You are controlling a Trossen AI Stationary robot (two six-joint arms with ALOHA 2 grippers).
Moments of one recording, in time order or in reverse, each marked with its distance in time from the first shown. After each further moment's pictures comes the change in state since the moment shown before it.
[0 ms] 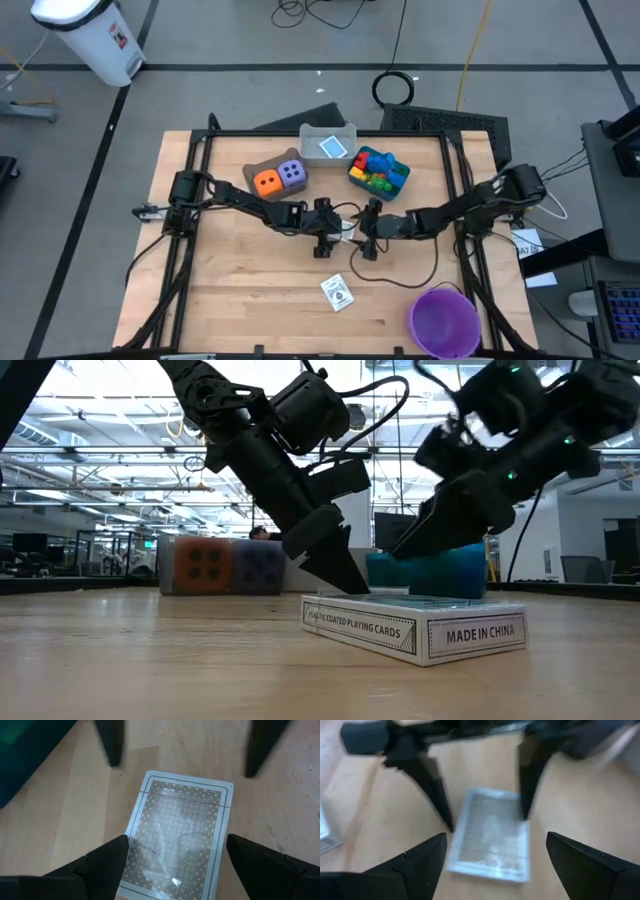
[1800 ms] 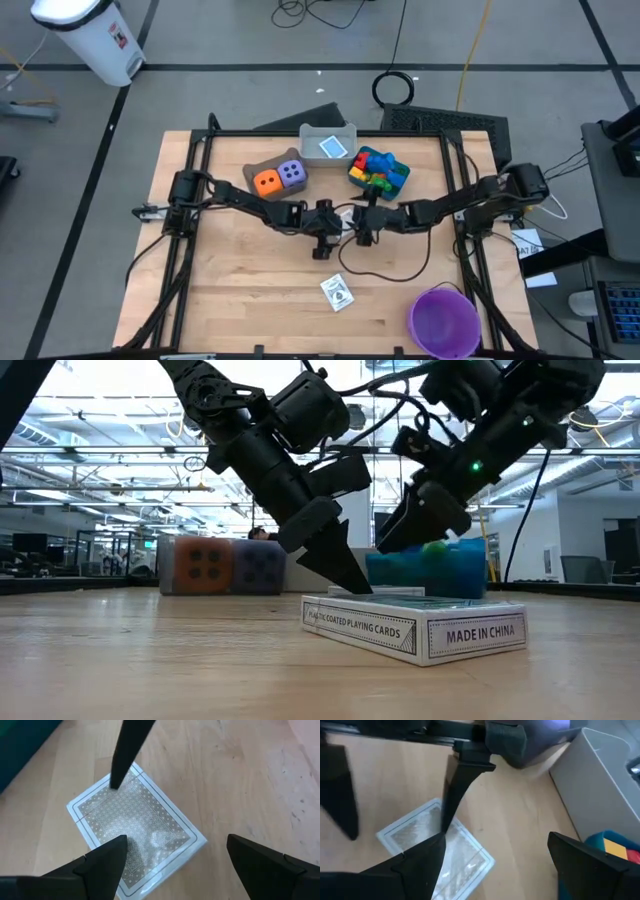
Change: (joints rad) left arm 0.000 -0.002 0.002 -0.020 0.093 0.009; right arm -0.064 -0.022 0.164 -0.298 0.192 -0.189
